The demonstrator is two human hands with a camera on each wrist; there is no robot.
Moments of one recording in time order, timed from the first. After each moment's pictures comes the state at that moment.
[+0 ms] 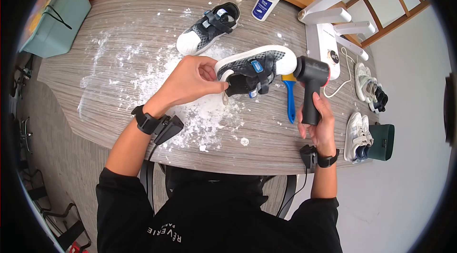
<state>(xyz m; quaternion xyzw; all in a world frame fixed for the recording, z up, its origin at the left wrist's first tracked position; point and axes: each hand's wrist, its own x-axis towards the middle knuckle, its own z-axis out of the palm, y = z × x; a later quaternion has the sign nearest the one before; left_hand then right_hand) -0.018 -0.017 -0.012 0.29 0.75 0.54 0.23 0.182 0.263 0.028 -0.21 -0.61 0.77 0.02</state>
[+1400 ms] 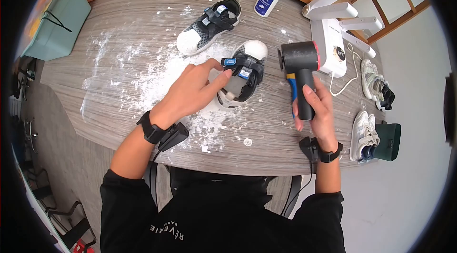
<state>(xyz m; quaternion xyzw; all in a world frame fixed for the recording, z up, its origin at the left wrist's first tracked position) 0.001 -0.010 0.001 0.29 0.82 0.44 0.21 0.156 0.248 0.034 -0.14 -0.70 0.70 0.03</state>
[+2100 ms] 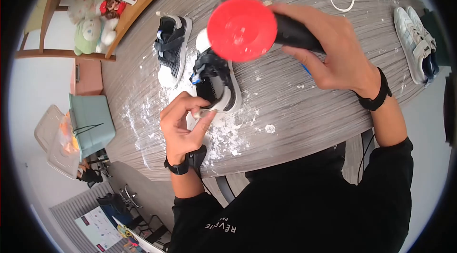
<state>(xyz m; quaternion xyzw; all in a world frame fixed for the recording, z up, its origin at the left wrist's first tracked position) 0.011 -0.018 0.007 0.51 0.74 0.43 0.09 0.162 0.285 0.004 0.07 -0.88 0.28 0.38</state>
